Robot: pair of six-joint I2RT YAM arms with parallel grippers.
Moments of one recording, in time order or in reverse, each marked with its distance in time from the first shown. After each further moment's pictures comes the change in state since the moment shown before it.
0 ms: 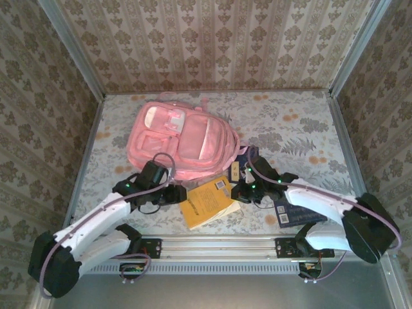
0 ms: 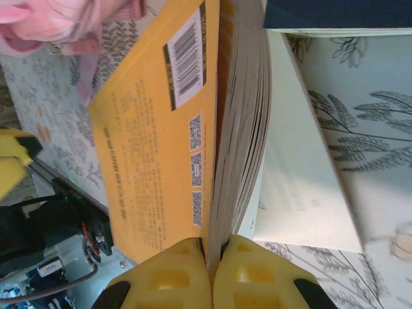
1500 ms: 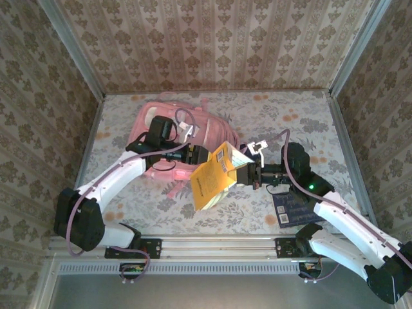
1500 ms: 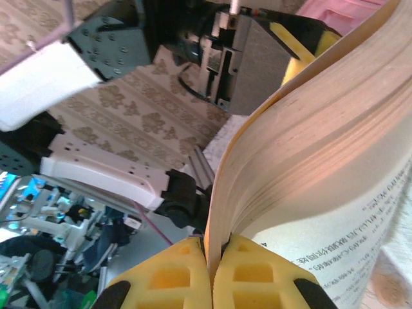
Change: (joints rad) left arm 0.108 0.442 0.422 0.290 0.527 0.317; right arm -0.116 -0.342 0.092 0.273 -0.352 -0.243
